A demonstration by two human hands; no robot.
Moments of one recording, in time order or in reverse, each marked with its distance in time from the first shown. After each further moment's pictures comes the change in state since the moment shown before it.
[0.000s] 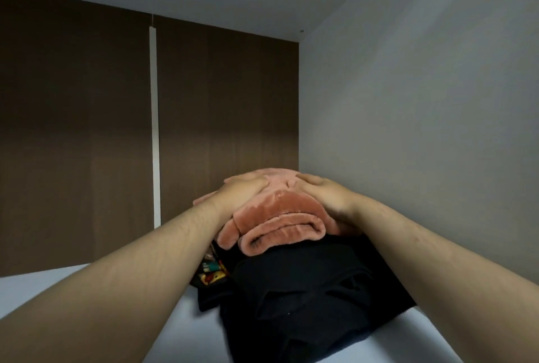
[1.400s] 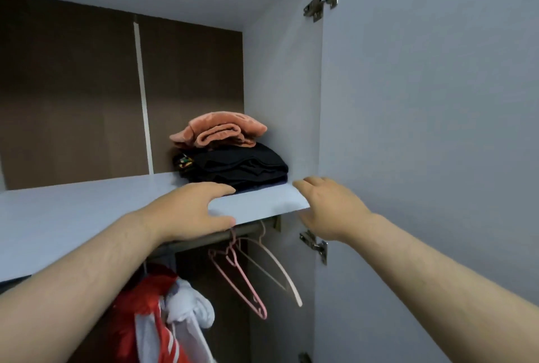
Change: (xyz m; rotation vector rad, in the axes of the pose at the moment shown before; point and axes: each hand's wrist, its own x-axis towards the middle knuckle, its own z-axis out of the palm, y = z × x) left_hand -0.371 0.060 0.029 0.807 -0.218 0.307; right_hand -0.421 -0.044 -0.019 -1.041 0.108 -0.075
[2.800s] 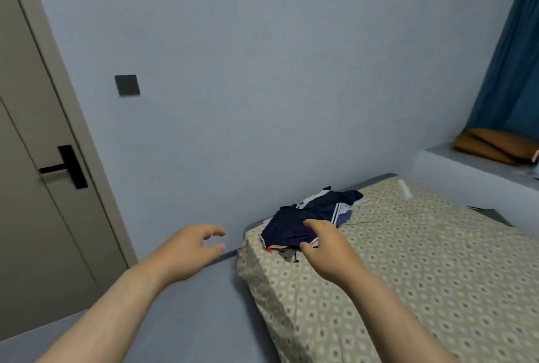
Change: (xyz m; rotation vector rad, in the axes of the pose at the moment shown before) left_hand -0.268 0.721 0.222 -0.557 -0.755 1.114; right_hand -0.862 0.041 -0.152 0.002 0.276 1.777
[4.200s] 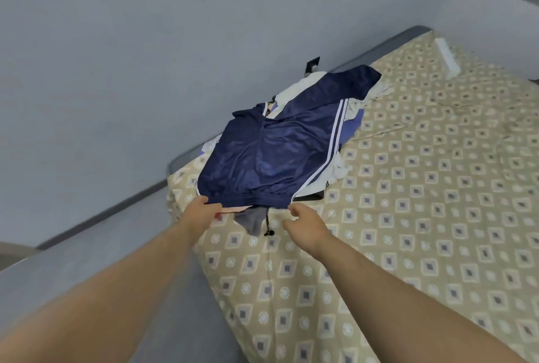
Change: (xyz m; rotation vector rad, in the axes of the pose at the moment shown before) left_hand 0.619 -0.195 0.447 -0.592 -0.268 -0.690; right_hand 0.454 0.392 0.321 0.348 -0.318 0.687
